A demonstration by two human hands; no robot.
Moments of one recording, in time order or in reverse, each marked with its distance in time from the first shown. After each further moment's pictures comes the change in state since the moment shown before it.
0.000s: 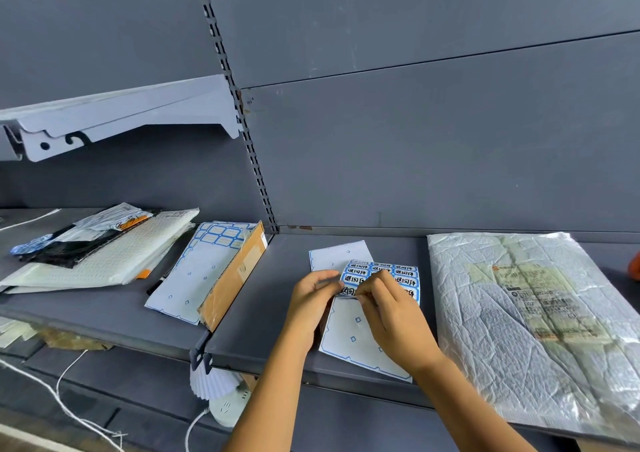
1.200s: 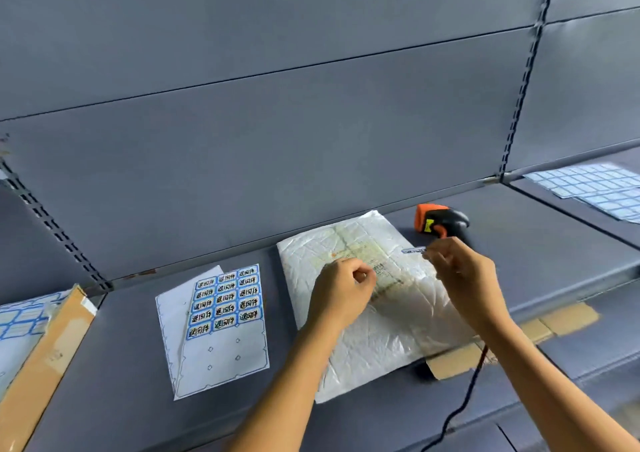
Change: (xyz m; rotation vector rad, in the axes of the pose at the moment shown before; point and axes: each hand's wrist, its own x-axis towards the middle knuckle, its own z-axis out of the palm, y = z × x) left_hand -0.066 0.019 0.207 0.720 -0.508 0.589; right_hand -0.096 0.070 -0.230 -0.211 0.452 0.669
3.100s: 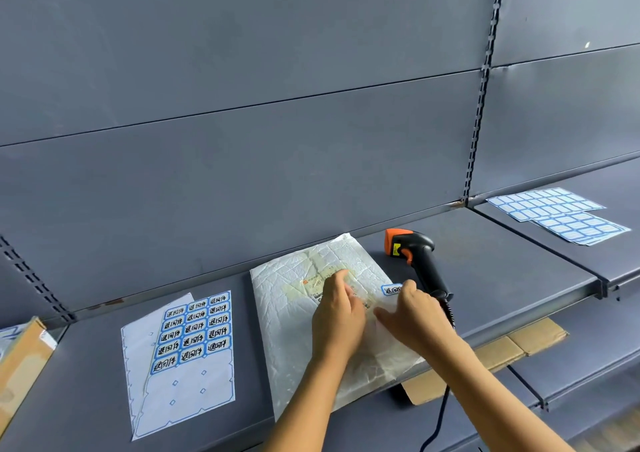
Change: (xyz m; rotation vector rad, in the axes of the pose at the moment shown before) left_hand 0.004 0.016 0.057 0.021 0.150 0.007; right_hand -0.003 -0.026 0.006 -0.674 -0.374 0.281
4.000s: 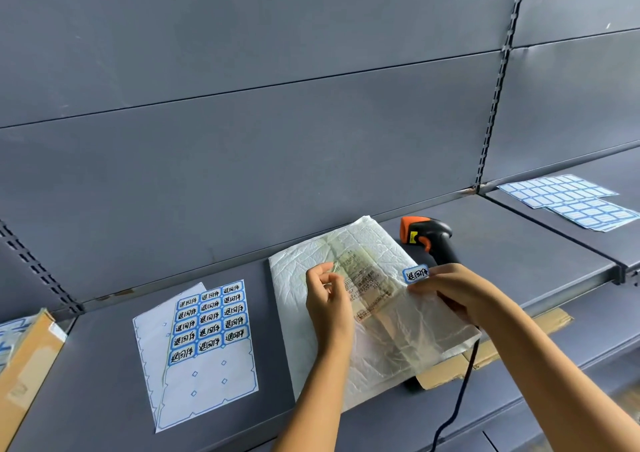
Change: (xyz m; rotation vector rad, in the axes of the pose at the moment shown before) left_hand 0.001 -0.014 -0.018 -0.771 0.316 -0.324; right_hand 0.023 0.020 -0.029 0.871 -0.380 0.330
